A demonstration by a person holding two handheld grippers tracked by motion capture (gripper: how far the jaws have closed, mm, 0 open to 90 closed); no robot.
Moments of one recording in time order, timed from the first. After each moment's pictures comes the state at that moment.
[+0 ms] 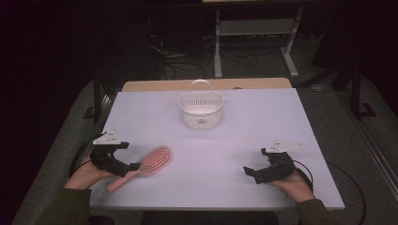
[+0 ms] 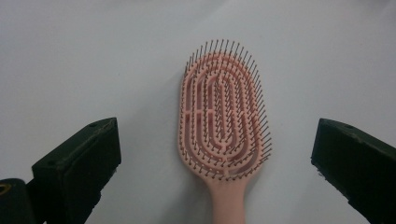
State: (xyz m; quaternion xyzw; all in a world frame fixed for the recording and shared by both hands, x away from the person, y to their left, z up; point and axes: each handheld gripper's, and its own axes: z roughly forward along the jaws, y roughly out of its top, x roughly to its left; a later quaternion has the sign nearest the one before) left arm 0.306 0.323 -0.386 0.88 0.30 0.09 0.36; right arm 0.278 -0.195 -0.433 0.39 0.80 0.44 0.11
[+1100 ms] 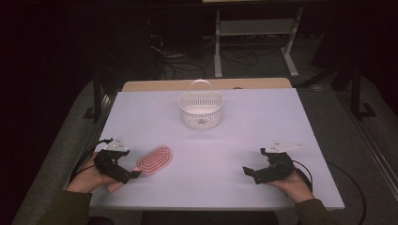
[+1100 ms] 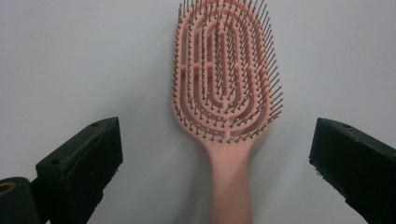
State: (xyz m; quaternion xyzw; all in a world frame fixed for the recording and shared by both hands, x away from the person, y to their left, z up) left arm 0.301 0.316 -0.403 0.91 0.30 0.09 0.29; right arm 0.278 -0.193 -0.431 0.38 0.80 0.44 0.11
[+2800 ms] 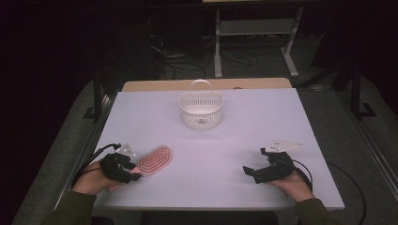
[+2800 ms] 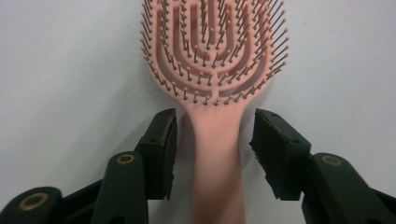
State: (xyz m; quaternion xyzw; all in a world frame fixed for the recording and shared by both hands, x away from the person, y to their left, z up) left arm 0.300 0.304 -0.417 0.93 0.30 0.05 0.20; right arm 0.279 -0.193 -0.432 0.38 0.80 0.44 0.11
